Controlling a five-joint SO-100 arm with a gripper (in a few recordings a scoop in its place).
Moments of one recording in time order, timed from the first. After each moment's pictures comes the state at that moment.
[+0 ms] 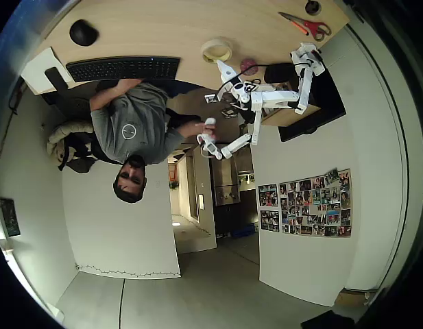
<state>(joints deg) -32.3 65.2 69.9 63.4 -94.1</state>
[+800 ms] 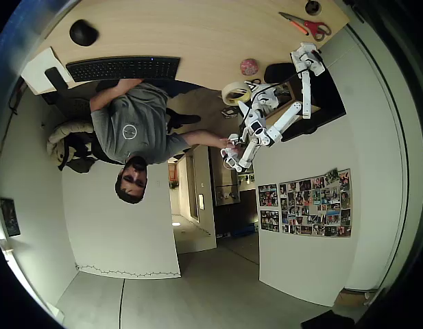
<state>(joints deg) -53.4 76.5 46.2 94.5 -77.5</state>
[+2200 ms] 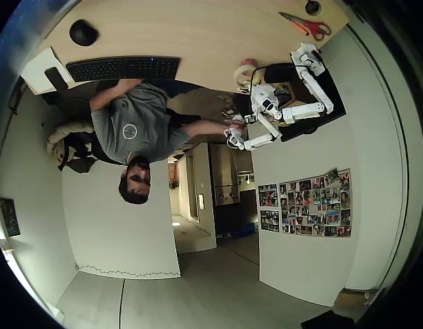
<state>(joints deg) -59.5 112.0 122.2 49.7 -69.9</state>
